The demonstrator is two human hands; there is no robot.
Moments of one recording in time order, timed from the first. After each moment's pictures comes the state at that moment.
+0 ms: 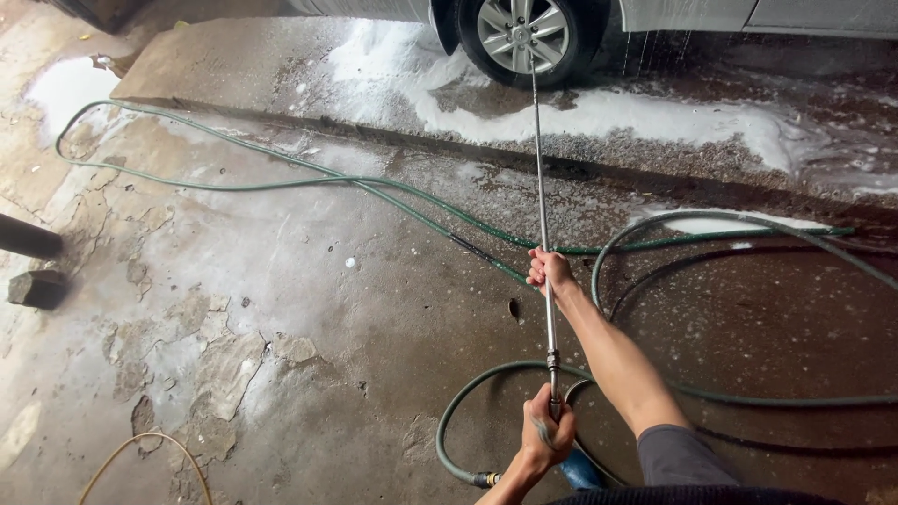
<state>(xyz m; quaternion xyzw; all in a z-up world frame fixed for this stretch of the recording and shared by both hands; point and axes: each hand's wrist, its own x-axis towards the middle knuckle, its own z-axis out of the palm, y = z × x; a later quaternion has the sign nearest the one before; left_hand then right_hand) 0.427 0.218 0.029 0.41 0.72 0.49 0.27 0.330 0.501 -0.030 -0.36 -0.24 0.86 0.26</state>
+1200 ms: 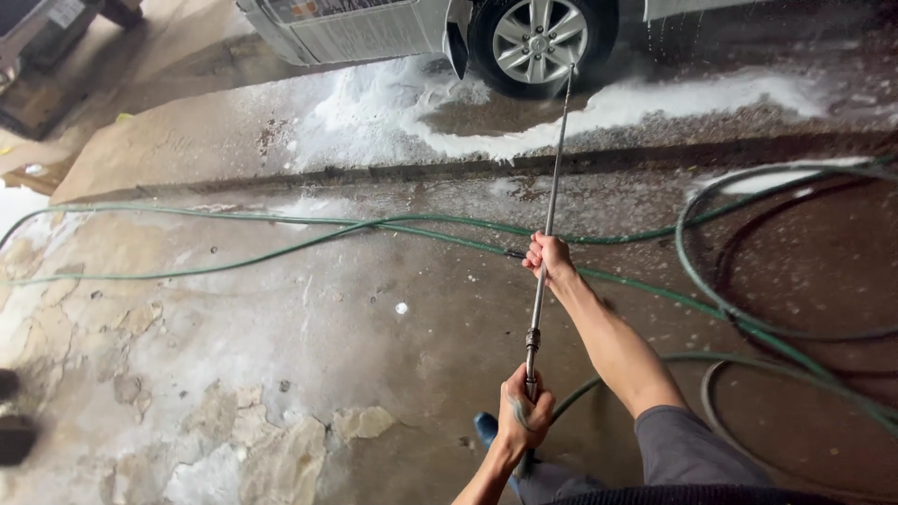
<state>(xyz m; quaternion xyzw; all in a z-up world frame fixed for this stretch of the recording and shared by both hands) -0.039 0.033 0.081 0.45 0.67 0.46 0.38 -0.038 0.347 -0.023 -0.40 -0.18 0.79 0.43</state>
